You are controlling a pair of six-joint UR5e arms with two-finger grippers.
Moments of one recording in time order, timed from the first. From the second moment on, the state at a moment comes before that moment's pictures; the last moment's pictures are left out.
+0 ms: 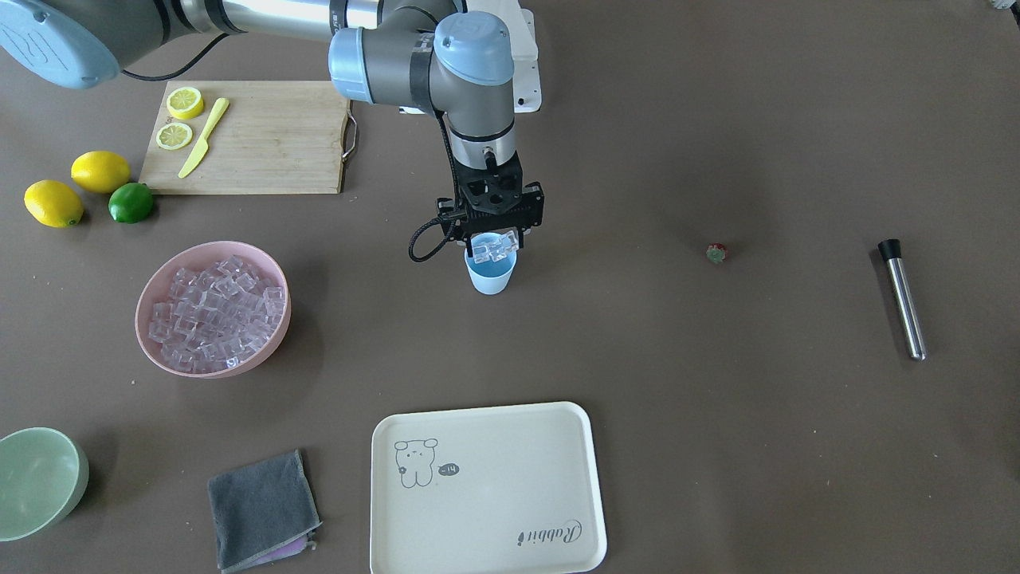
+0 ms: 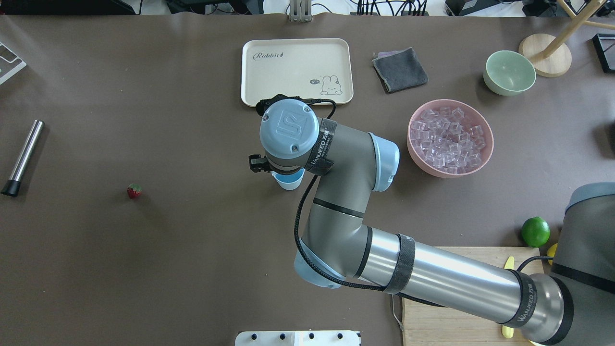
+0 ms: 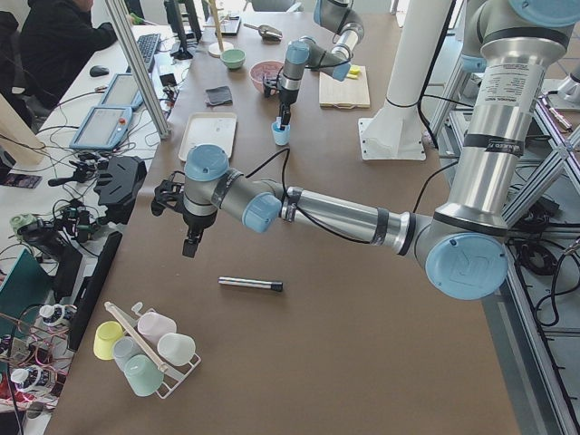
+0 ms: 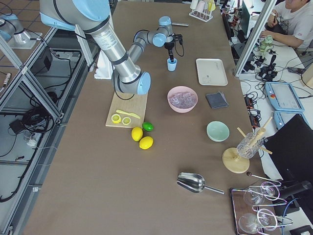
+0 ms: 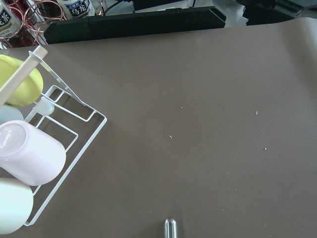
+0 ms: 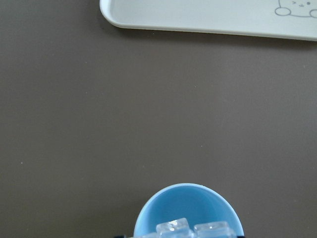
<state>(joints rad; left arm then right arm) -1.47 -1.76 -1.60 -1.89 -2.29 -0.34 0.46 -0.69 1.50 -1.52 1.70 1.12</state>
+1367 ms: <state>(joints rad) -1.47 -1.75 -1.61 -1.90 -2.29 -0.34 0.46 -0.69 1.51 -1.52 1.69 1.11</state>
